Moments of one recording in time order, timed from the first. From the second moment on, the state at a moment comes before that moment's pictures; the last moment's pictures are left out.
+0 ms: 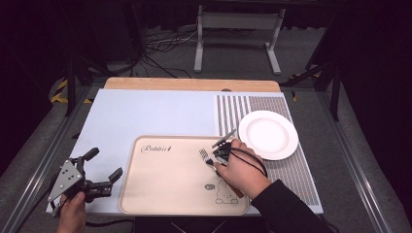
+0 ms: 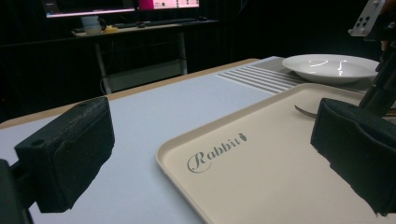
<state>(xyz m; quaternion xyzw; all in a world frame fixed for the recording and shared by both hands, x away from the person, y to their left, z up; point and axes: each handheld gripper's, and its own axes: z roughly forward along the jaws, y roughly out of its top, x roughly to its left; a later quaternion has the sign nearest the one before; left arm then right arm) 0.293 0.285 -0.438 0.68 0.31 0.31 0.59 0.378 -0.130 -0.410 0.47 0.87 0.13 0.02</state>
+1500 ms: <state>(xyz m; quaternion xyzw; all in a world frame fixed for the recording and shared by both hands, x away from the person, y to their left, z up) 0.293 0.285 -0.438 0.68 0.31 0.31 0.58 0.381 -0.125 -0.399 0.36 0.90 0.23 0.06</state>
